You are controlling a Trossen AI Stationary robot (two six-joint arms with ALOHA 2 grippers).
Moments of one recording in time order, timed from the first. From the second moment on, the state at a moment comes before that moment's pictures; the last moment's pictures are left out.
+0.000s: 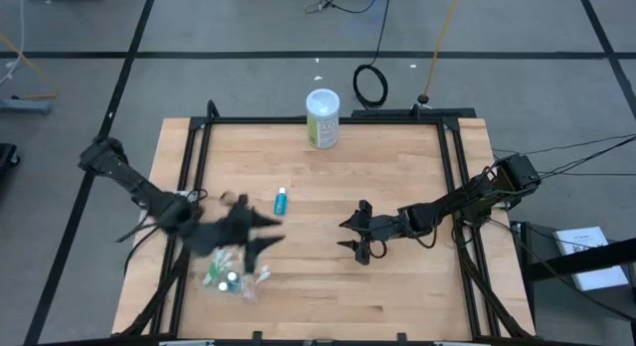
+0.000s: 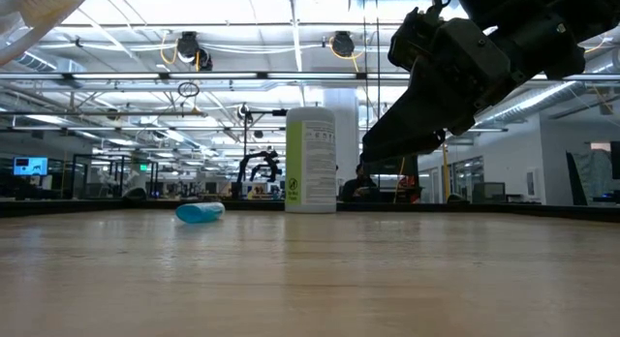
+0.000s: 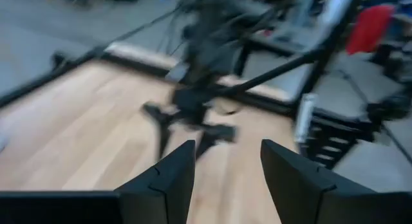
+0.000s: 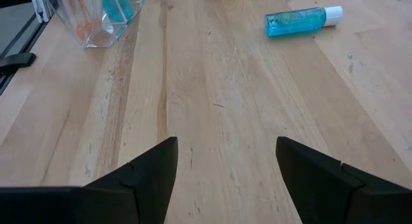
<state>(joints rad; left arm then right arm) -0.68 1.19 1.01 -0.16 -0.75 -0.49 0.28 1.61 0.64 0.42 0.23 0.35</state>
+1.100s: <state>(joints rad) 0.34 1.73 1.01 -0.59 0.18 -0.67 0.28 1.61 0.64 0.44 0.23 0.36</state>
